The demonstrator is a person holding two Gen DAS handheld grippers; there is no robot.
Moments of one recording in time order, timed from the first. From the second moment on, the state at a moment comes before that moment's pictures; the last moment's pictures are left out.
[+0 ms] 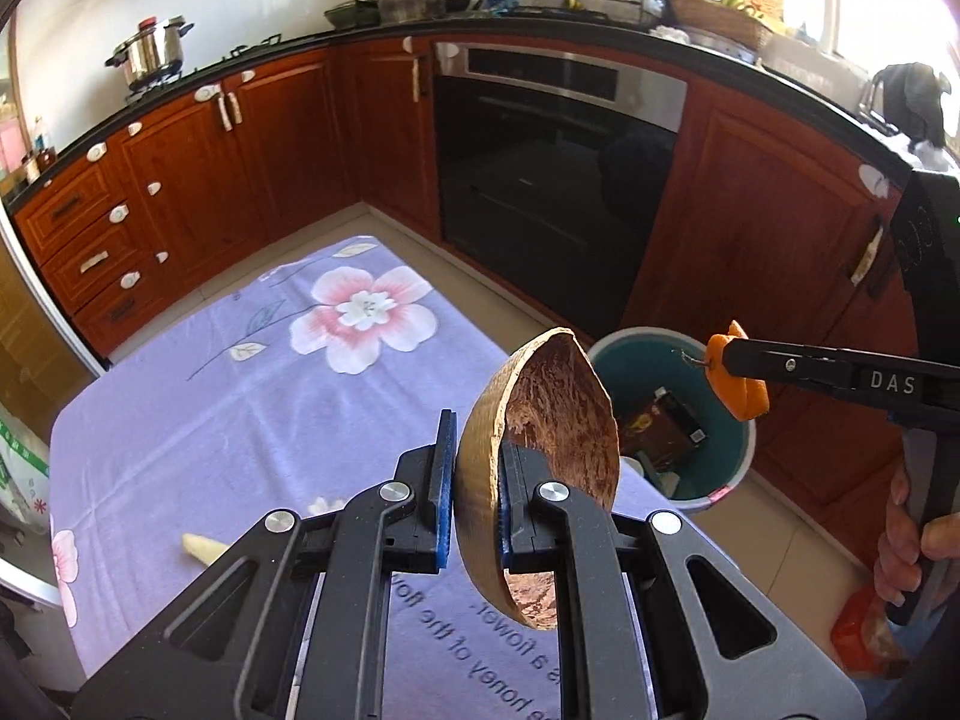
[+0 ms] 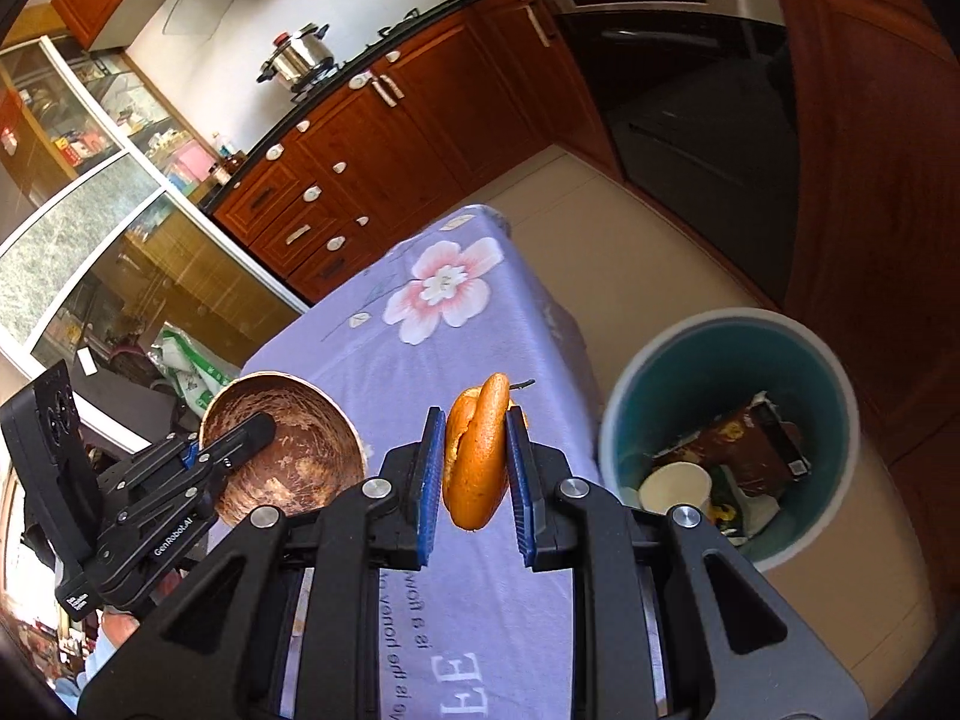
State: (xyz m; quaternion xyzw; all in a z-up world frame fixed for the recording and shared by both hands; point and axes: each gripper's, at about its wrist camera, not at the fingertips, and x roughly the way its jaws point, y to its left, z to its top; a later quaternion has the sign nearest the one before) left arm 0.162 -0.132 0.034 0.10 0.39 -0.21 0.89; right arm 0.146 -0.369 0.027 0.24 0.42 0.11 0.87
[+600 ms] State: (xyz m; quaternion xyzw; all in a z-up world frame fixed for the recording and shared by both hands) left arm 0.177 -0.252 -0.018 0.15 0.44 -0.28 0.84; right arm 0.132 -0.463 -0.063 0.27 0.48 0.02 0.83
